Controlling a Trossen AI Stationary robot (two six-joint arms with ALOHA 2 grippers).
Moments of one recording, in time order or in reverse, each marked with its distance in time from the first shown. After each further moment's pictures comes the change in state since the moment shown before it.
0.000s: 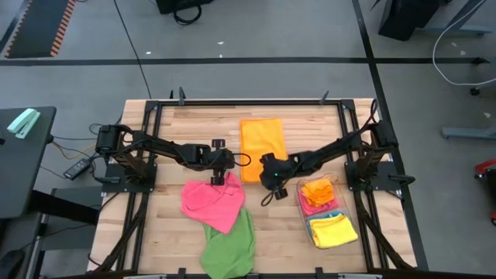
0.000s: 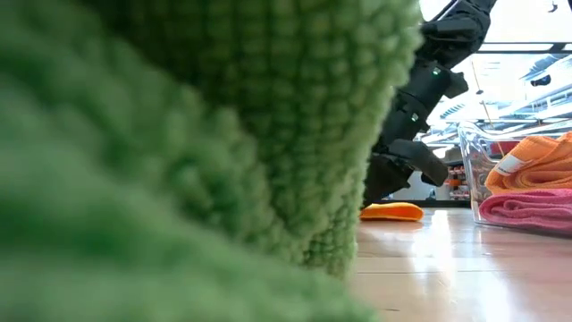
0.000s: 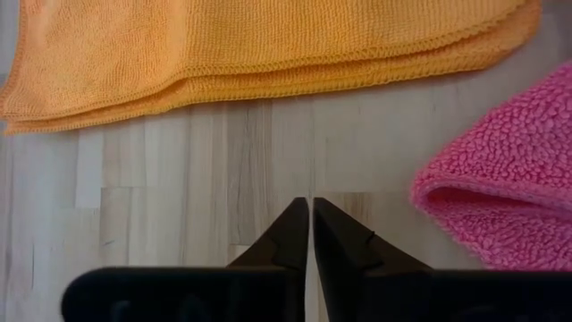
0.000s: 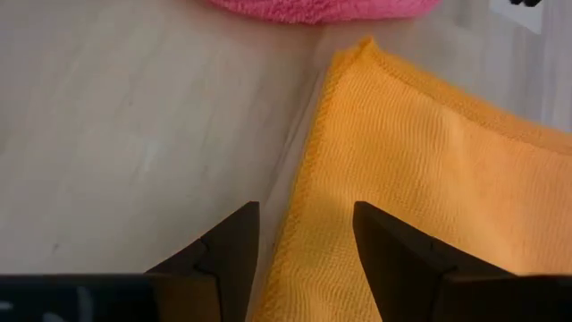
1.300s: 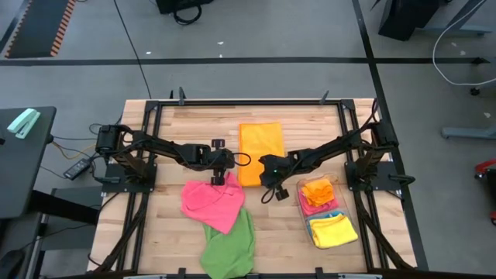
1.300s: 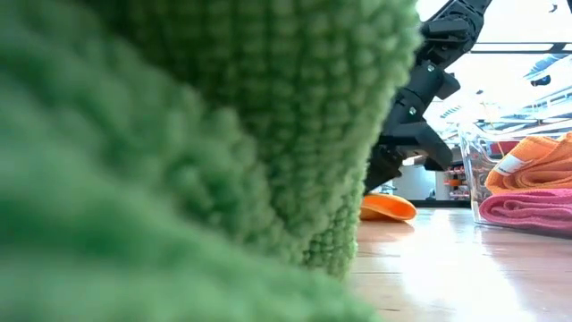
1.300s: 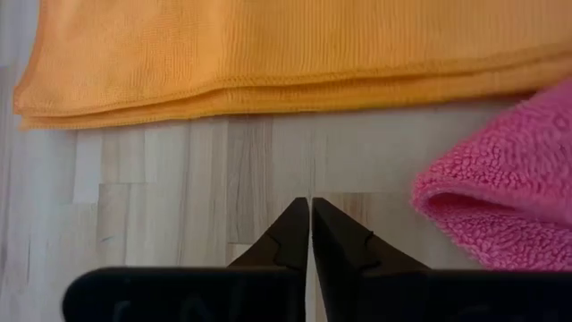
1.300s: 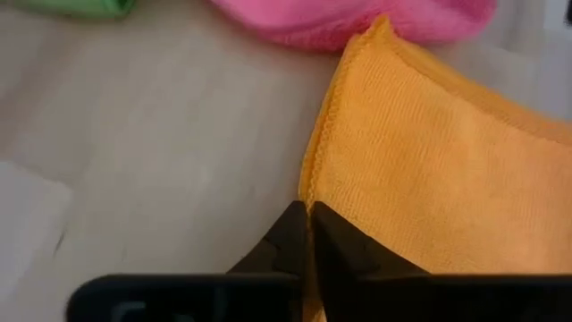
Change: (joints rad) left arm 0.000 0.000 0.000 -0.001 0.000 -0.022; right arm -0.032 -0.006 0.011 -0.011 -0.170 -0.001
